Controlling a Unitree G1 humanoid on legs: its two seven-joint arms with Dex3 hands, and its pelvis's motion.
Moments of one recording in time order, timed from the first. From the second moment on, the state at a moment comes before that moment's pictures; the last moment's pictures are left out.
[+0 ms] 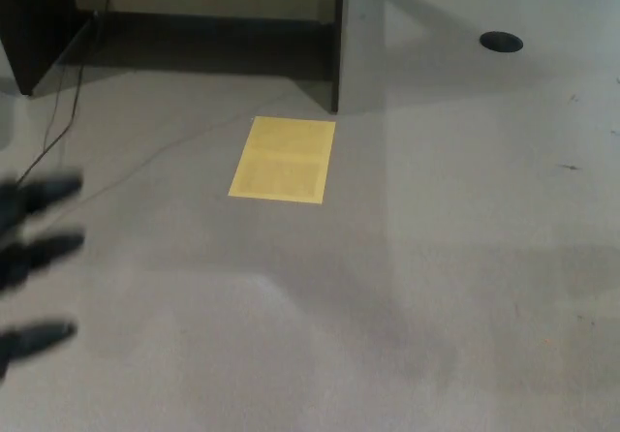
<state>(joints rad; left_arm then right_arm) -0.07 0.54 0.44 -0.05 -0.25 0.30 -0.75 -0.36 -0.49 0.30 1.26 -0.43 -0.23 0.08</state>
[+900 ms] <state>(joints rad) 0.15 0.53 0.18 0.72 0.01 -0.11 -0.36 -0.35 -0.49 0.31 1.26 -0.43 -0.23 0.08</state>
